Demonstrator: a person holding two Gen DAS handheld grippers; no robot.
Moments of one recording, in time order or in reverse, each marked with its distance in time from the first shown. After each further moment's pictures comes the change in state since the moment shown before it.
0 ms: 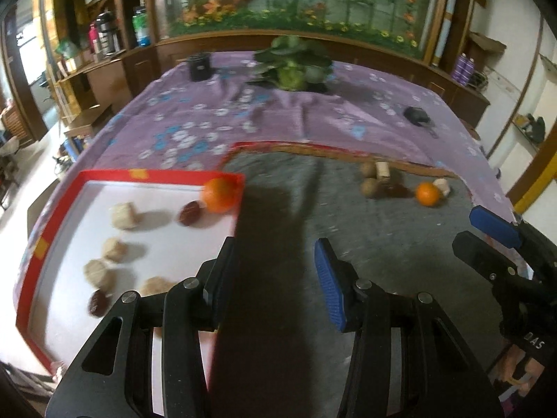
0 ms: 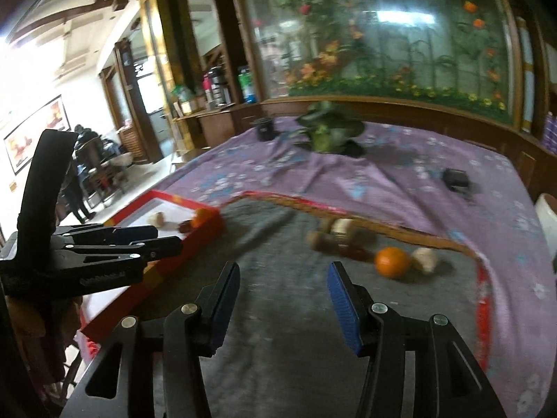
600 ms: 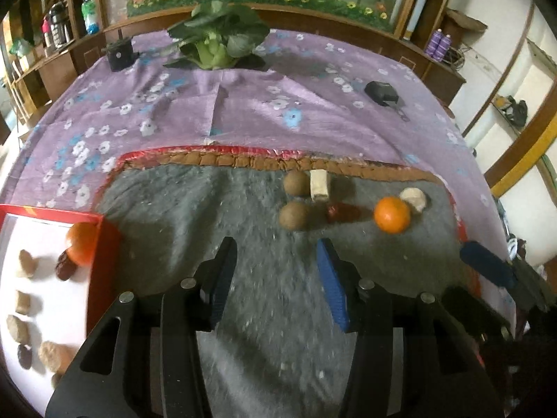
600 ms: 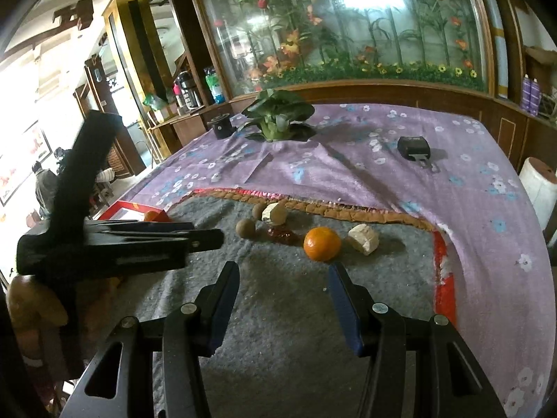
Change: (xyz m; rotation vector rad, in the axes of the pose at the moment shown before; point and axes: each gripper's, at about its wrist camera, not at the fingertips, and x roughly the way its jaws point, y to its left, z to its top) left arm 0.081 -0.069 0.042 0.037 0.119 -0.131; right arm 0.002 -0.068 -0.011 0.114 0.025 -0.024
